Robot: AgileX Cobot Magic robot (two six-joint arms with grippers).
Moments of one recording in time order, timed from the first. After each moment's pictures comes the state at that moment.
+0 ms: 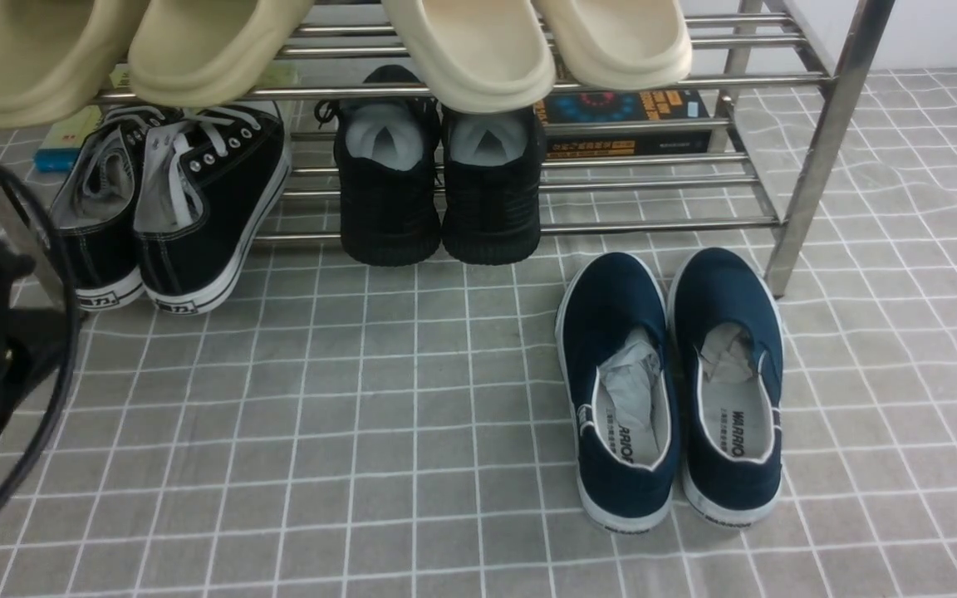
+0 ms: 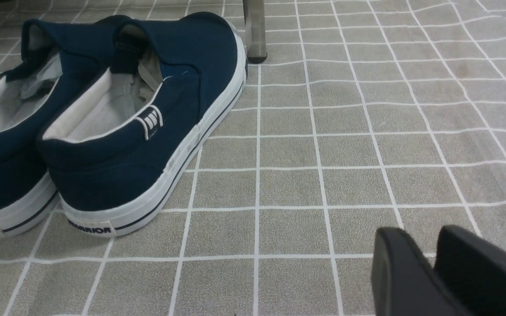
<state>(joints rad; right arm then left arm) 0.06 -0.01 0.01 0.01 0.39 0.07 0.01 0.92 -0.62 -0.38 0.30 -0.57</state>
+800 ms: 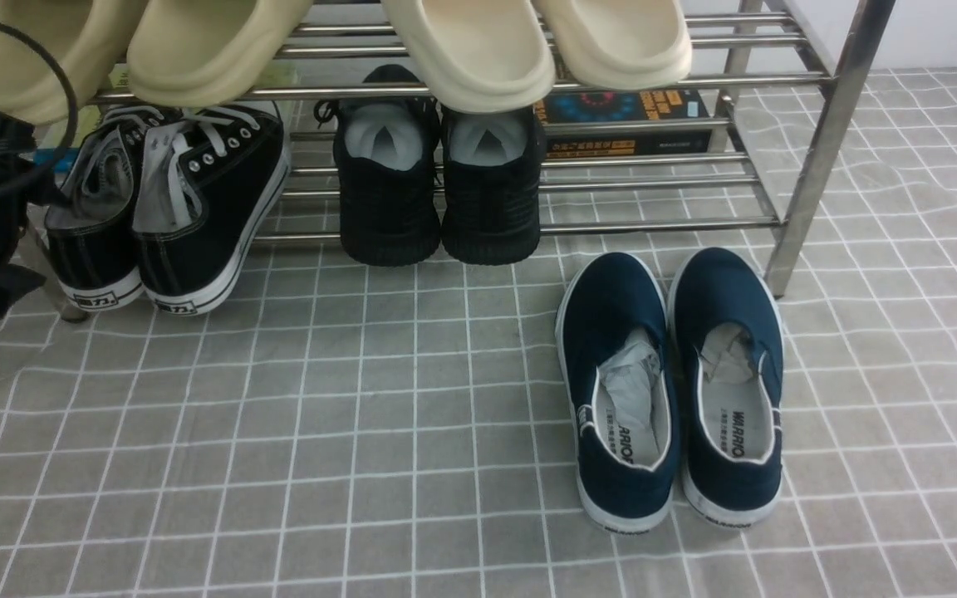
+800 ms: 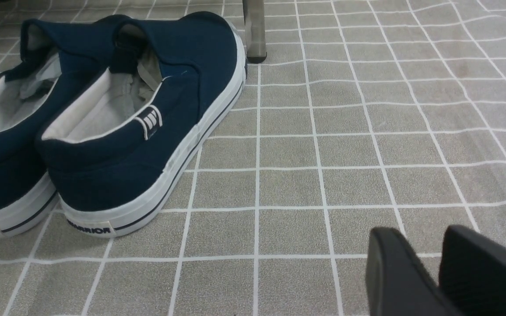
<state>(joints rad) 0.06 -0.01 0.01 0.01 0.39 0.07 0.17 1.49 -0.99 -0.35 0.29 -0.71</state>
